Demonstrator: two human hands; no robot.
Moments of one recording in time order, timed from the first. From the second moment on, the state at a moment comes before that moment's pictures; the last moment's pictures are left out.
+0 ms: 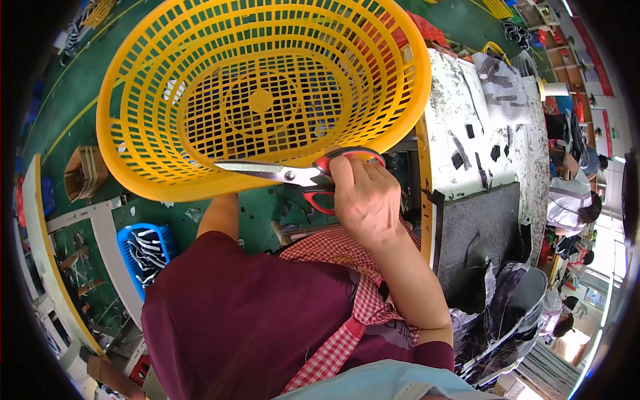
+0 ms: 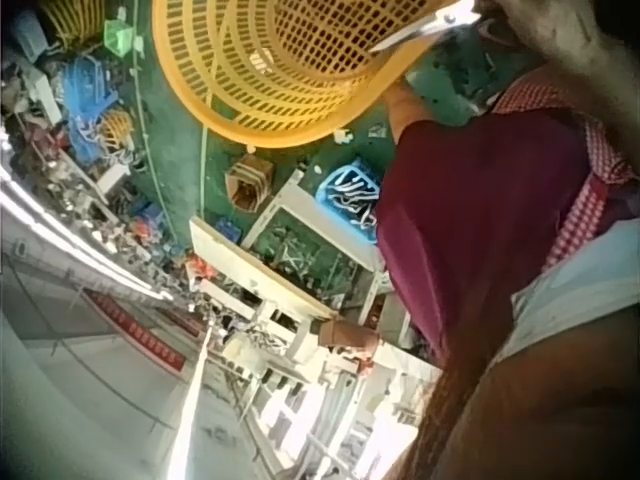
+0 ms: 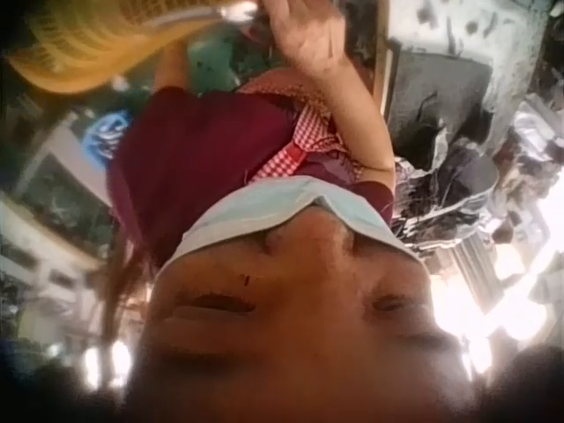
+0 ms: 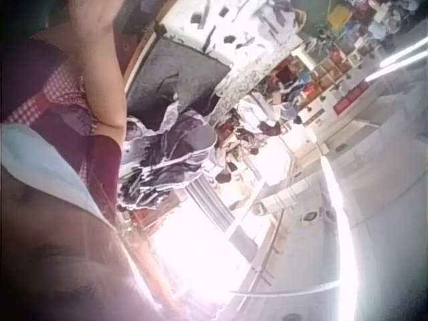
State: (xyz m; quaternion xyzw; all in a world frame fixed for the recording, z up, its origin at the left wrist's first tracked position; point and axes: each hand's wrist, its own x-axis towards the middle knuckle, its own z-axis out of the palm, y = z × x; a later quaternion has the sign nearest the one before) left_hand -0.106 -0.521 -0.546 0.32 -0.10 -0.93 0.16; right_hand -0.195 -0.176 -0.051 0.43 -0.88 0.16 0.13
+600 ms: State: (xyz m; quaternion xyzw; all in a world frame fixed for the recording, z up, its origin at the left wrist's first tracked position) left_hand -0.136 -0.540 -0.563 0.28 -0.09 -0.94 0.16; right_hand -0.253 -0.182 -0.079 0.49 -0.84 0.20 0.11
